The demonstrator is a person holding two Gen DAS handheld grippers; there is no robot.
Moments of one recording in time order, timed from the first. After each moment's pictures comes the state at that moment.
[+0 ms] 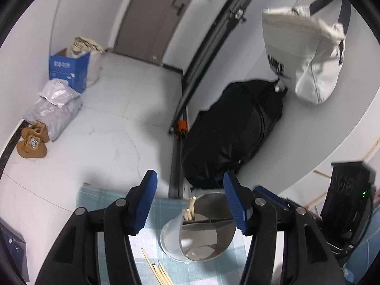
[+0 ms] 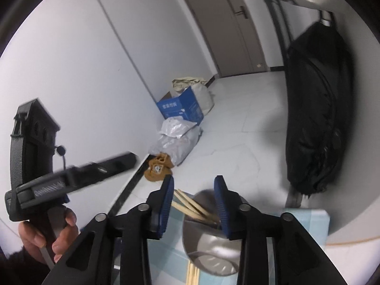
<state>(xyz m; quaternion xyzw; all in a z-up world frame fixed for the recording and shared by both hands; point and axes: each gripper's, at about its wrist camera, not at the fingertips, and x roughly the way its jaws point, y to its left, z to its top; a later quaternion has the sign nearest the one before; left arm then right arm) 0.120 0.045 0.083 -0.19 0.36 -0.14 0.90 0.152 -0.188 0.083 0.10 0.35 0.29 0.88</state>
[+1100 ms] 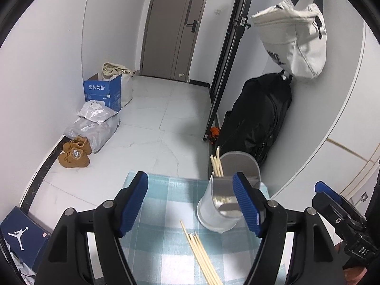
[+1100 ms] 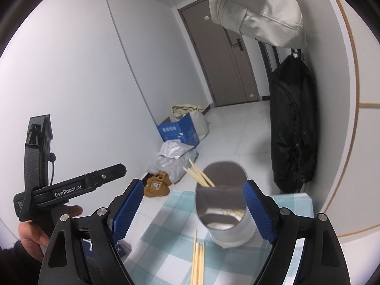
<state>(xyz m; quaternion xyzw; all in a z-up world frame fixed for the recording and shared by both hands) 0.023 0.036 0.077 -0.11 0.33 -0.05 0.94 0.019 -0.216 0.096 0.10 0.26 0.26 0.92</state>
